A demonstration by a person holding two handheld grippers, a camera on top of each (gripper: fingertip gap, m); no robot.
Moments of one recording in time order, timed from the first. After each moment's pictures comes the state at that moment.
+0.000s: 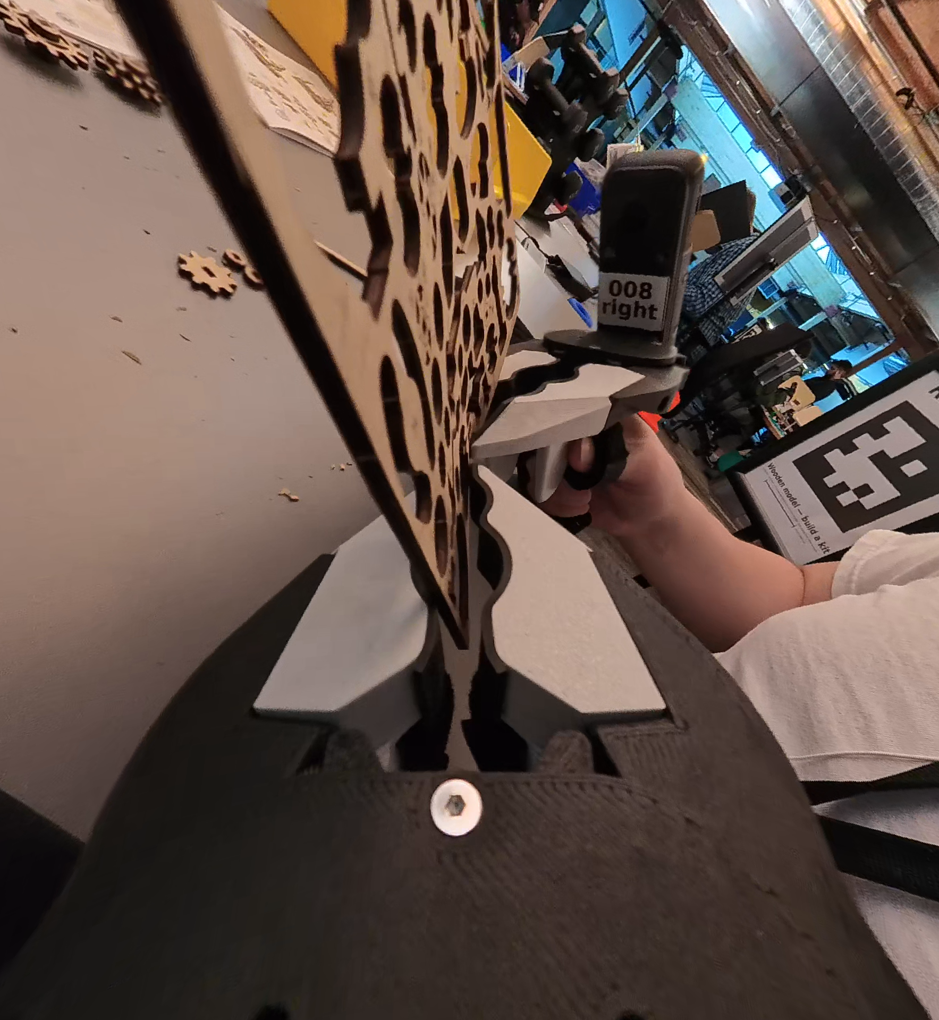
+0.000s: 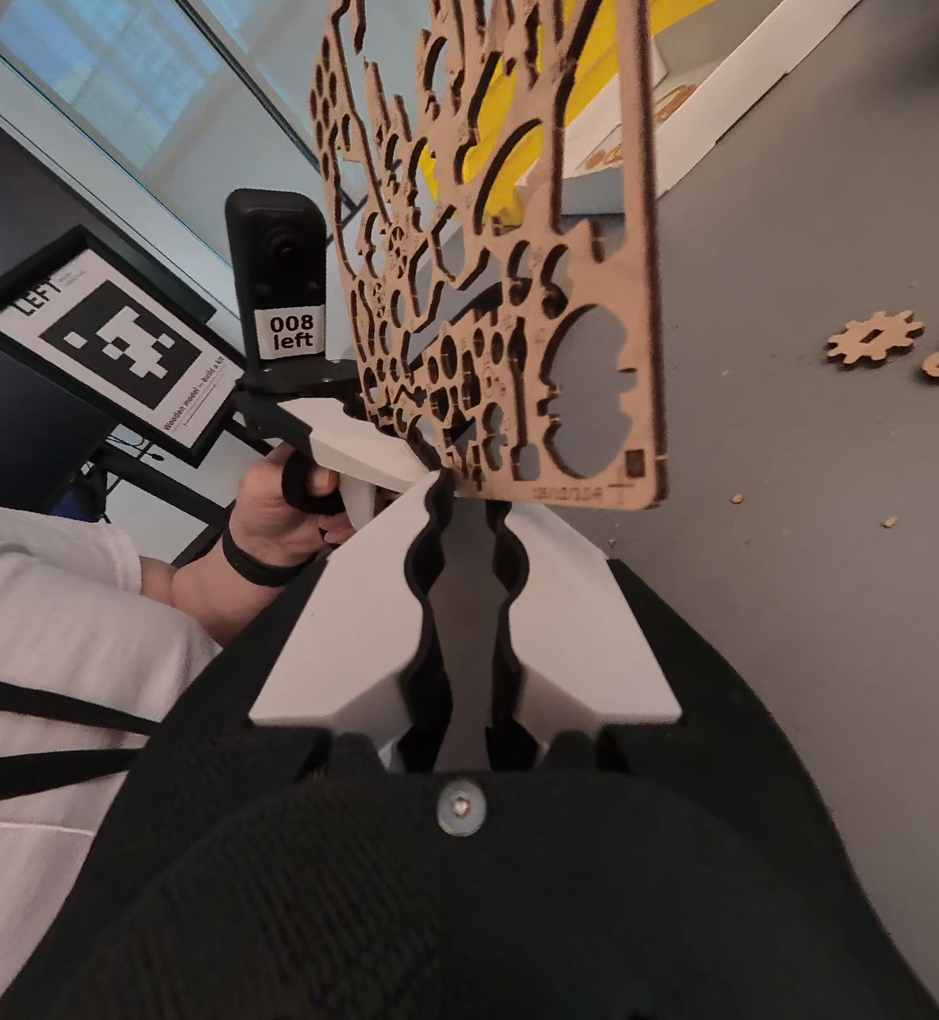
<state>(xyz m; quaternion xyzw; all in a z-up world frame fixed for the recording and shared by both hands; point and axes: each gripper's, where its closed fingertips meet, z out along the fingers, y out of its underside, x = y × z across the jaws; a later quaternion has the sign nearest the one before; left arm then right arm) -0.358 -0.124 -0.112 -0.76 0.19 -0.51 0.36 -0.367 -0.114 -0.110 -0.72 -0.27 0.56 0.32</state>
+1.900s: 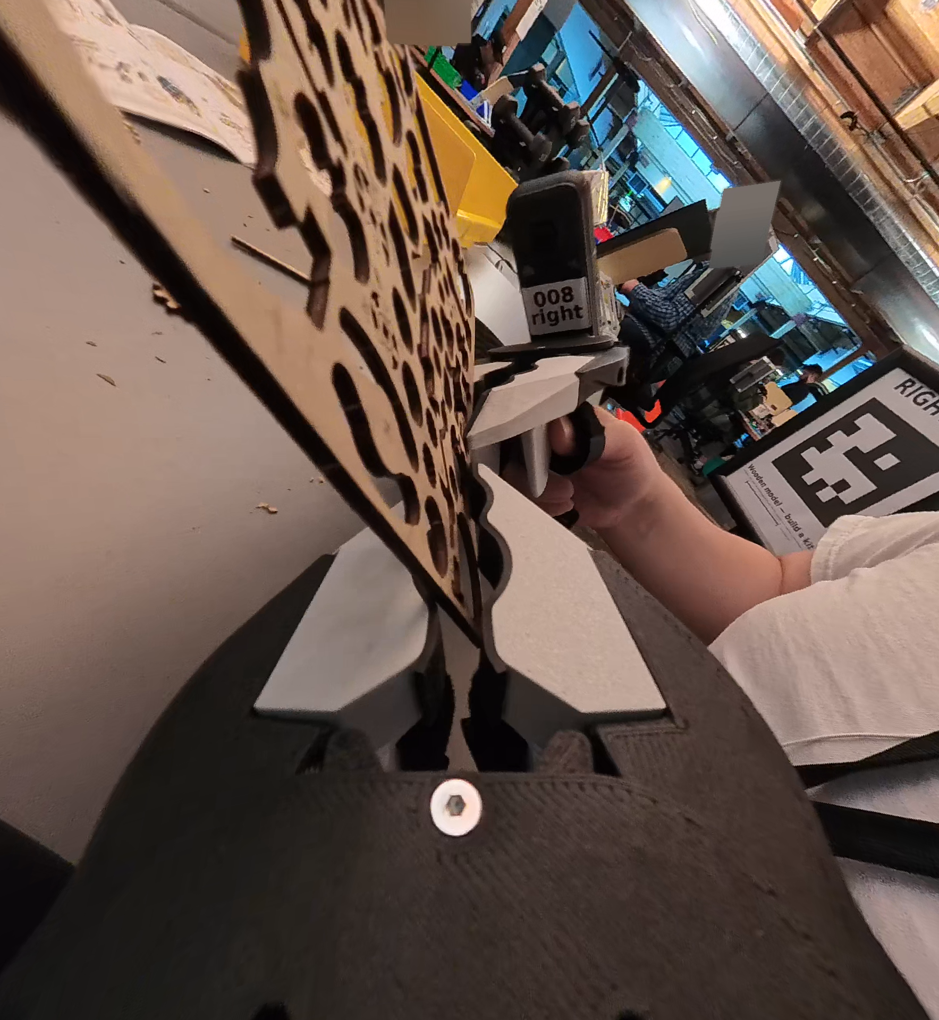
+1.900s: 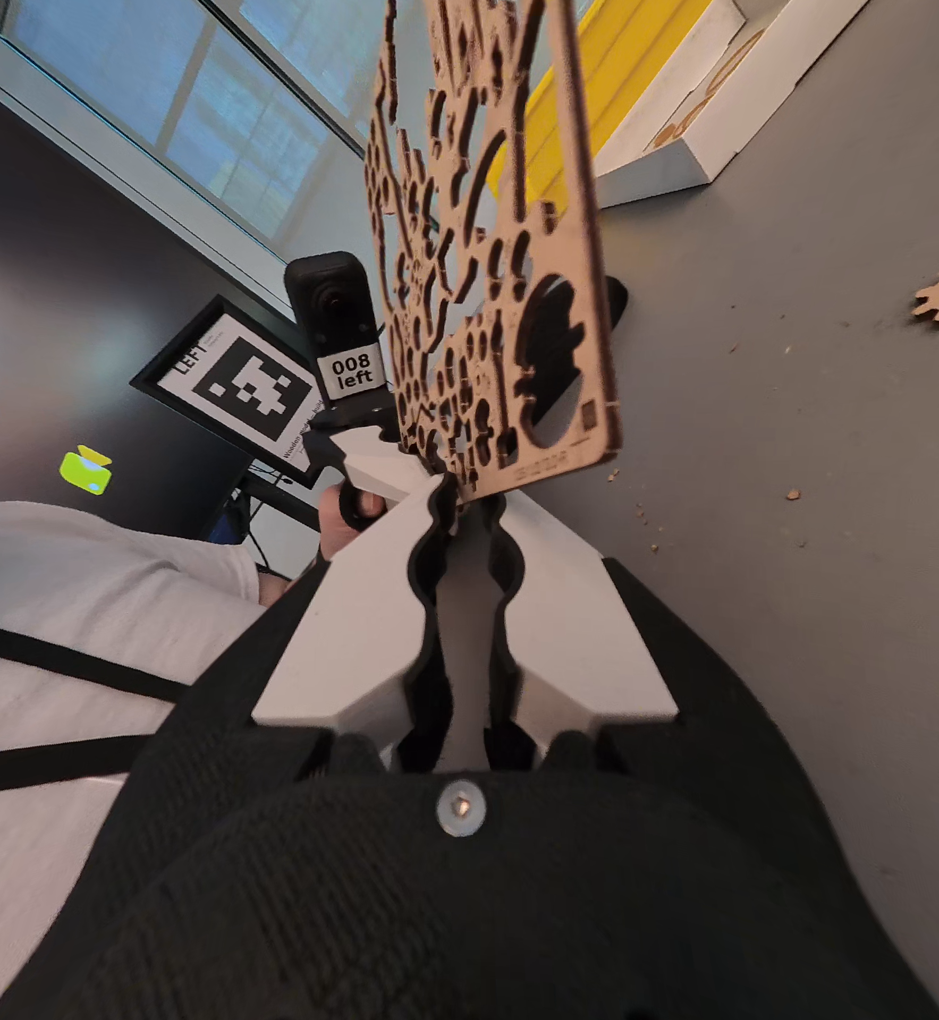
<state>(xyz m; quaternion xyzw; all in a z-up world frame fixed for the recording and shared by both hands) -0.357 -0.130 -0.104 -0.73 0.20 -0.53 0.38 -0.368 -0.117 -0.099 -0.68 -0.23 0.64 0.25</state>
